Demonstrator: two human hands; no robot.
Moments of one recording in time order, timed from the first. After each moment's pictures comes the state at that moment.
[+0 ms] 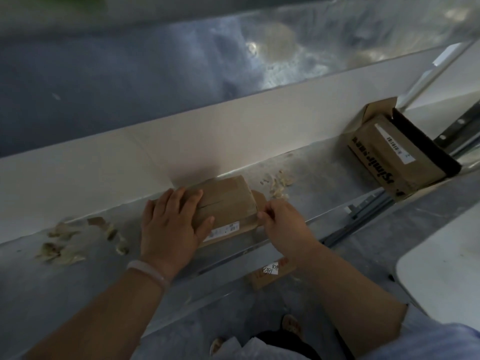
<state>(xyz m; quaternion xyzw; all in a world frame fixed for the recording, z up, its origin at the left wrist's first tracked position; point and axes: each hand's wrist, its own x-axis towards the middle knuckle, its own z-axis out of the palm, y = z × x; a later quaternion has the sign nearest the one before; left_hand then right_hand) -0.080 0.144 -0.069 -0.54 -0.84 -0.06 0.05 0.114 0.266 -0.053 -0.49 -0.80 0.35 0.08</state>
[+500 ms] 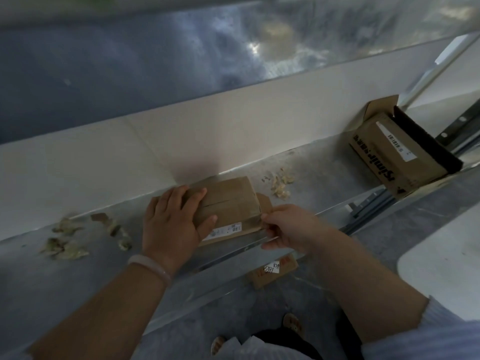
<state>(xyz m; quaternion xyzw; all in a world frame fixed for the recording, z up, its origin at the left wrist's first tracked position) -0.081 0.140 -0.067 -0.55 -0.83 -0.08 0.04 0.120 0.272 -0.042 -0.49 -0.49 0.72 0.03</state>
